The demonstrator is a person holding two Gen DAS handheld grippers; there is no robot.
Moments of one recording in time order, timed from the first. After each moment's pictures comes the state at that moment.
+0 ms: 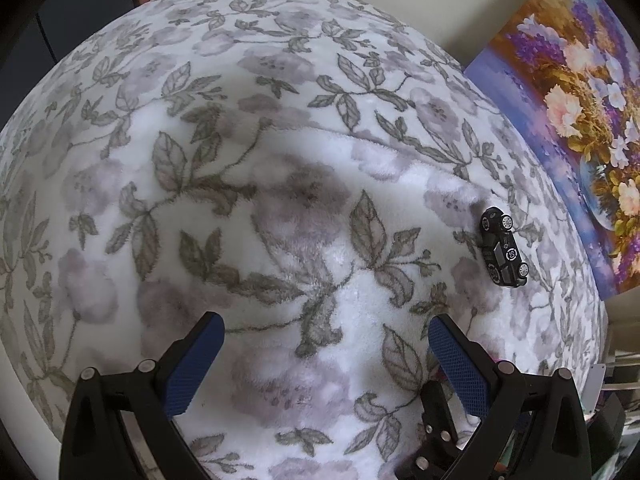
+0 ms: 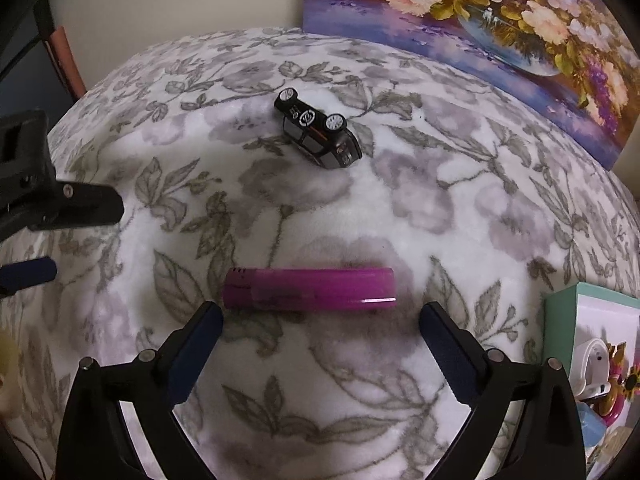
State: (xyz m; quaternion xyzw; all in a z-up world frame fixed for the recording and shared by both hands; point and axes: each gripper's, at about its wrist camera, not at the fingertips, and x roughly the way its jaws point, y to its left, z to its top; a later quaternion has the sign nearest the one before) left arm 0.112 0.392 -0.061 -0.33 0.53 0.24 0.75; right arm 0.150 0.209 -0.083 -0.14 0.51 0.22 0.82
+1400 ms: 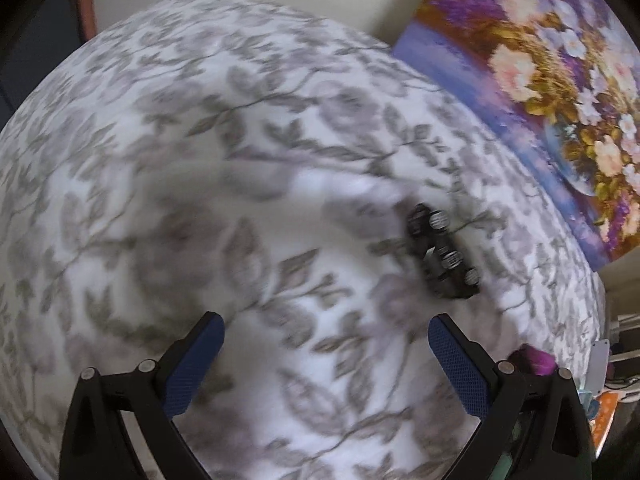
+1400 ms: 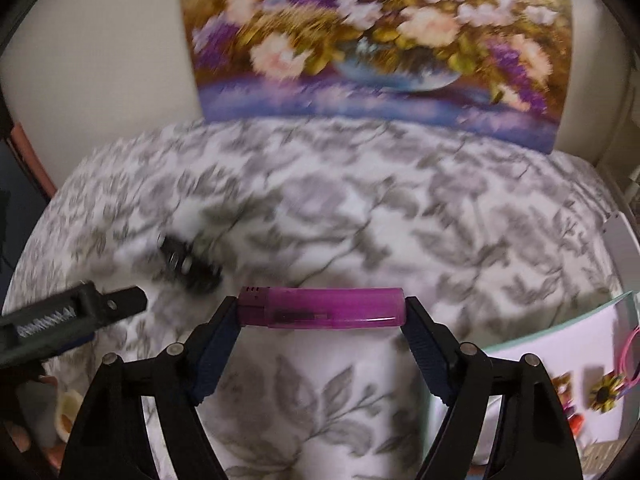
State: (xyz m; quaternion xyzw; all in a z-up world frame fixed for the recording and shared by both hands) left arm 0.187 0.345 -0.067 -0.28 0.51 0.16 0.79; right arm 0.212 0.128 -0.026 -0.03 0.46 0.14 0.88
